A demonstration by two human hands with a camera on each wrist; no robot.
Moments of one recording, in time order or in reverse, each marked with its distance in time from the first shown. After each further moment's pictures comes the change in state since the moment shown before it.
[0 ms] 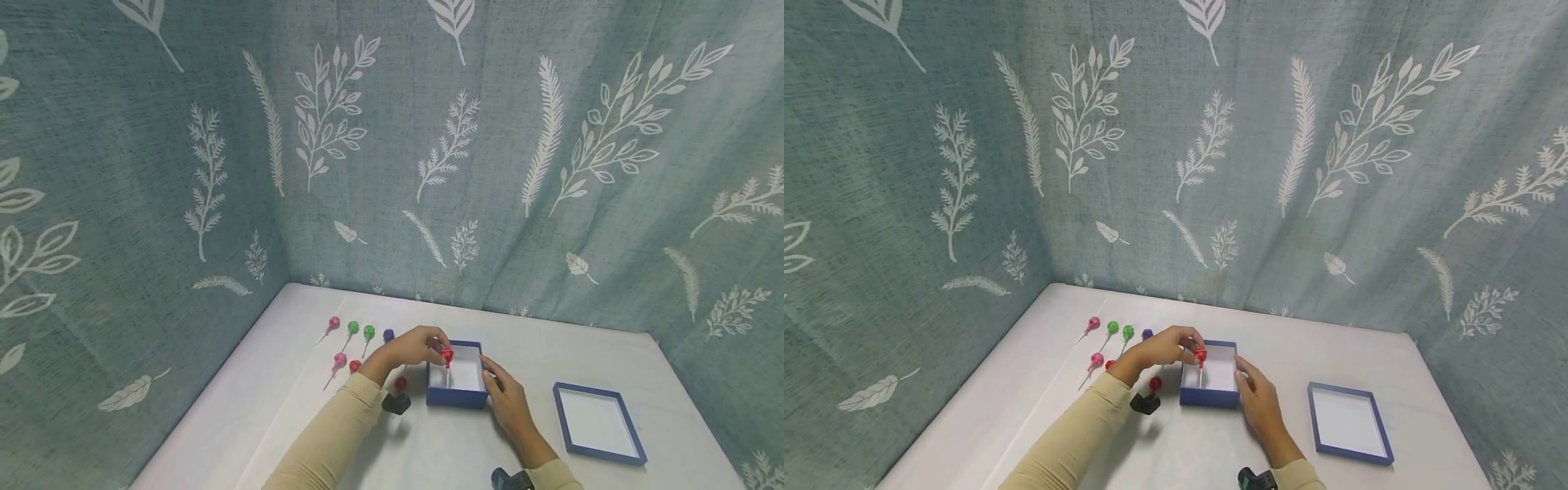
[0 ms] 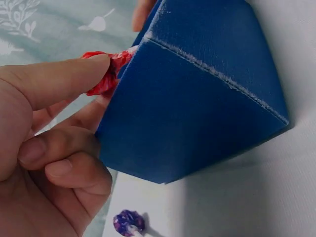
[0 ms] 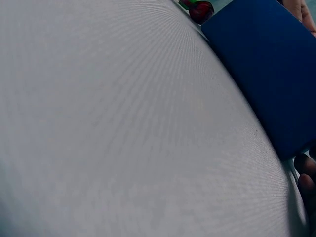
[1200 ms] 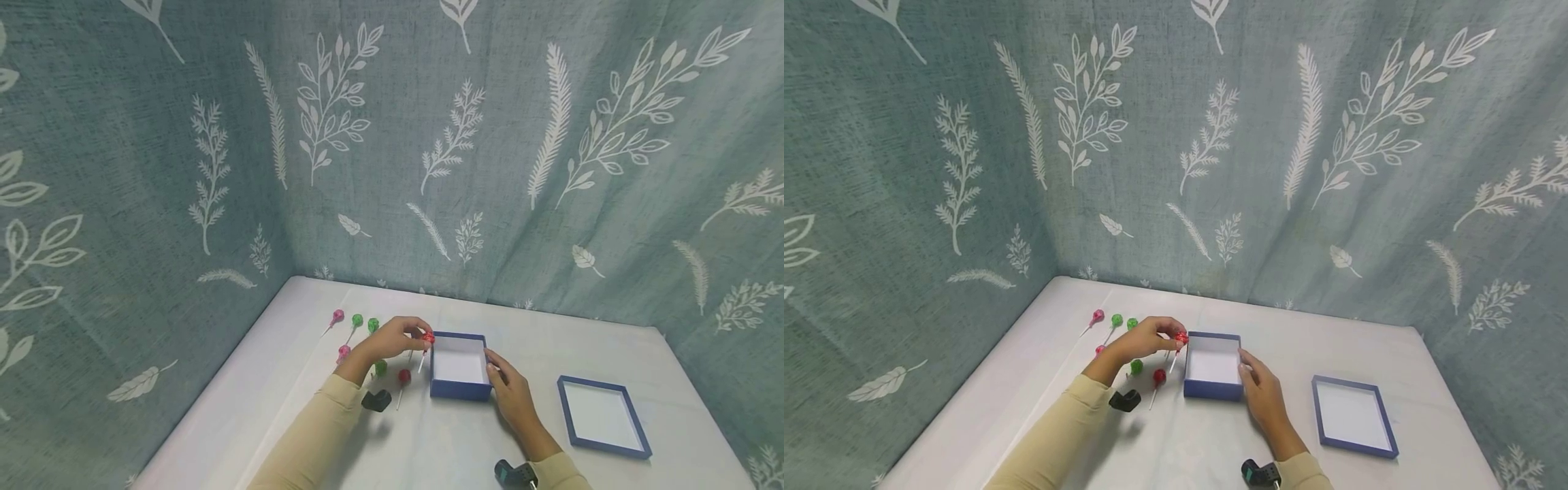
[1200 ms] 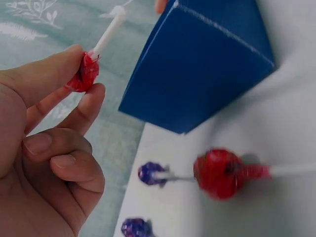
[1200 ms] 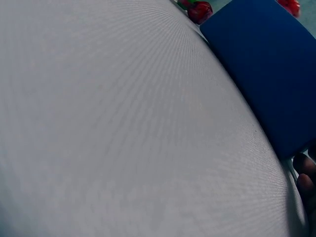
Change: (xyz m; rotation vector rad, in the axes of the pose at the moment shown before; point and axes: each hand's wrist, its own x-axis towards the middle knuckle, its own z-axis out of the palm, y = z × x) left_hand -0.036 -0.008 -0.028 -0.017 0.130 -0.017; right_hand 0.000 0.003 0.000 -0.015 0.024 -0.078
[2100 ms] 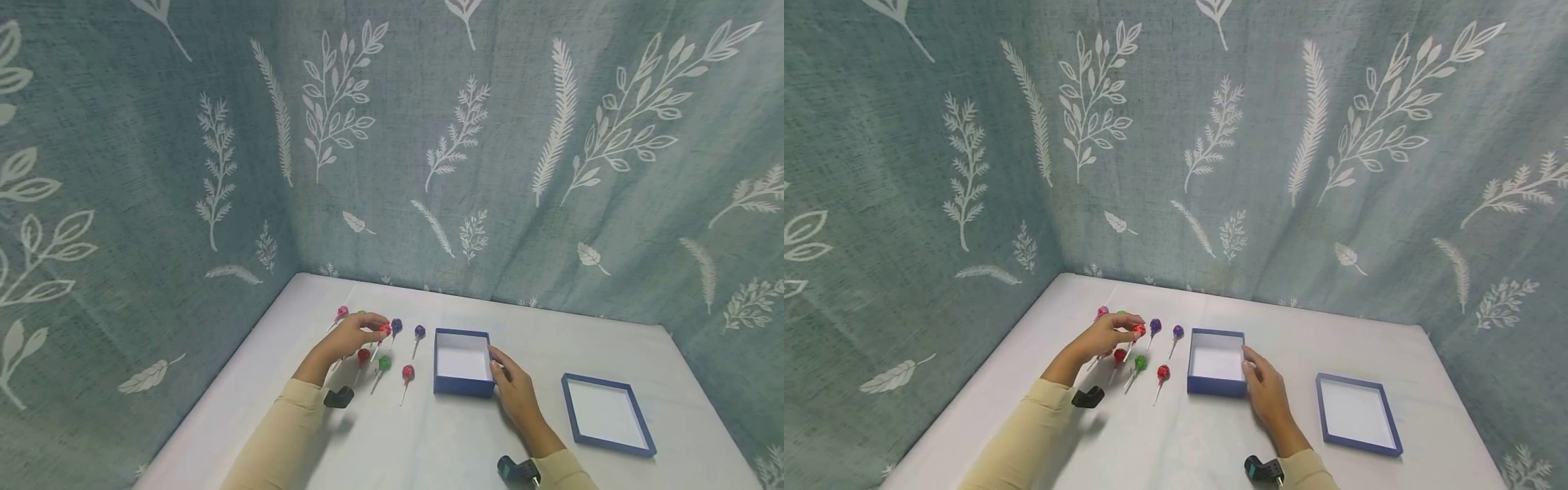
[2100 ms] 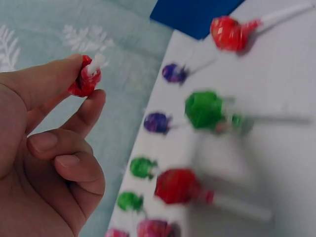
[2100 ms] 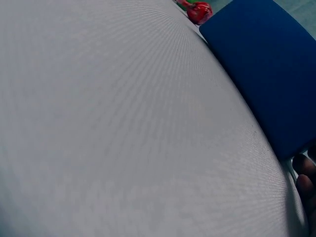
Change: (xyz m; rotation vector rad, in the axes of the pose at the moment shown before) left_hand -0.055 -0.037 -0.060 0.050 0.147 -0.128; right_hand 0.001 -0.004 -0.002 -0.001 -0.031 0.035
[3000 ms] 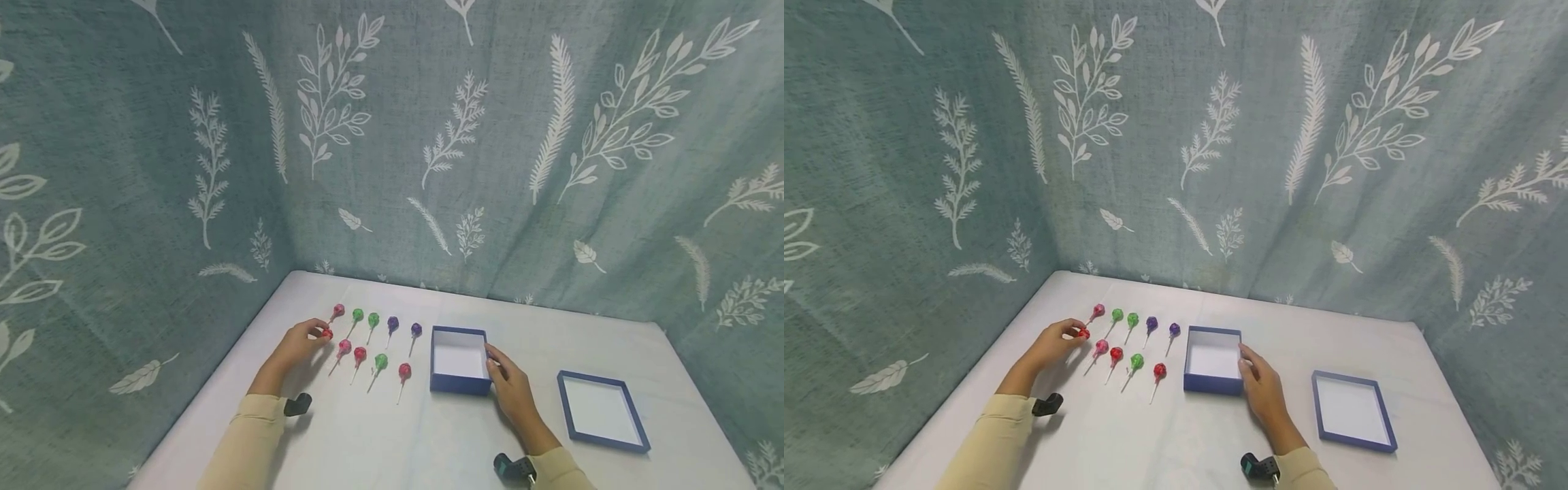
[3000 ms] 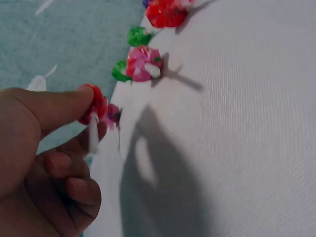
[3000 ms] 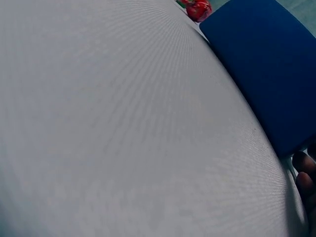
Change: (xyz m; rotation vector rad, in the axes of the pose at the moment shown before) left_hand -0.037 -0.070 -0.048 0.200 0.259 -0.165; right_hand 0.000 0.000 0.000 0.005 -0.007 0.010
